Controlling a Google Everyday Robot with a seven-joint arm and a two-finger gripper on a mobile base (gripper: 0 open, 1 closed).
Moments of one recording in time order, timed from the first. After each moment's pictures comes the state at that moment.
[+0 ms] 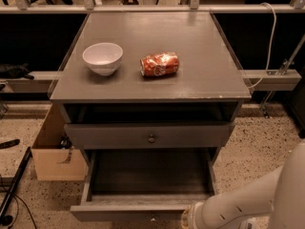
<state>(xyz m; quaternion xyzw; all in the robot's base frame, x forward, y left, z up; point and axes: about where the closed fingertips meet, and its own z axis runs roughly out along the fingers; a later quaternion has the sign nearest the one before) 0.360 -0.123 0.418 -0.63 0.76 0.03 0.18</state>
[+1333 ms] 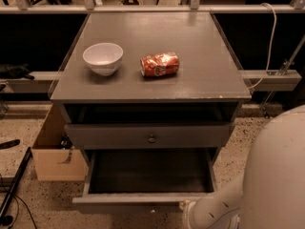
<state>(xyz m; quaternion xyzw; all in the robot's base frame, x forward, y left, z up) 0.370 -0.111 0.412 -0.65 0.74 0.01 0.18</state>
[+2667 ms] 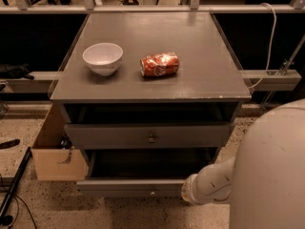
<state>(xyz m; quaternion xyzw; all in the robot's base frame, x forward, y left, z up) 0.450 -0.130 0.447 -0.66 0.72 -0.02 0.19</state>
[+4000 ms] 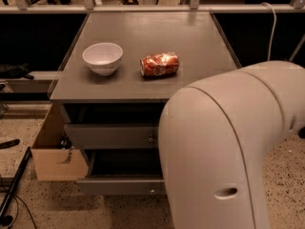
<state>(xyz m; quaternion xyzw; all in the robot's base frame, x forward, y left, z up) 0.475 -0.111 0.420 -0.69 0.70 -0.05 0.14</state>
